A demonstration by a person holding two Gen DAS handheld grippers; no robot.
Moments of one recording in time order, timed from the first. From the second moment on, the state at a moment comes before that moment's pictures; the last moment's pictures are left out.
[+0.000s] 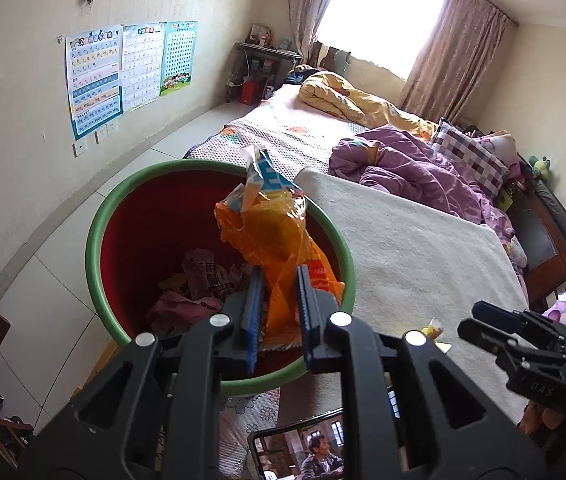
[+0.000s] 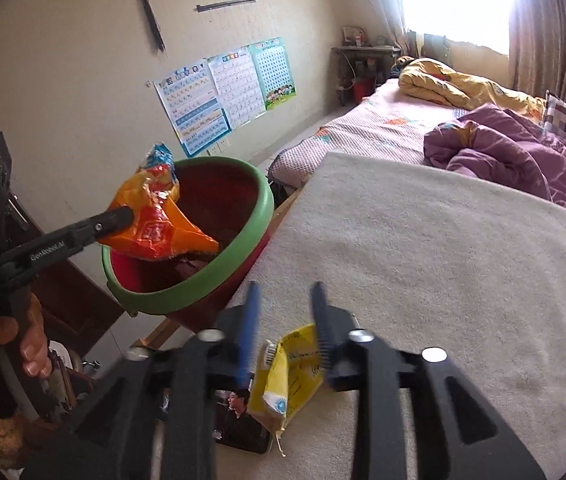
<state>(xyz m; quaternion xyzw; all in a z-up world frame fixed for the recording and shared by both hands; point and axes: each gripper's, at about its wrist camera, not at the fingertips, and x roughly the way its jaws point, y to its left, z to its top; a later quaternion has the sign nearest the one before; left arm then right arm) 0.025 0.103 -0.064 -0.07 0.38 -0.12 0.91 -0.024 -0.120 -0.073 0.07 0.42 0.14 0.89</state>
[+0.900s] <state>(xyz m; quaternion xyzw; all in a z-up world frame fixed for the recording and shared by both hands) 0.052 0.132 -0.075 -0.07 0.39 -0.08 0.92 0.033 -0.056 -0.009 0.06 0.34 0.25 0.90</state>
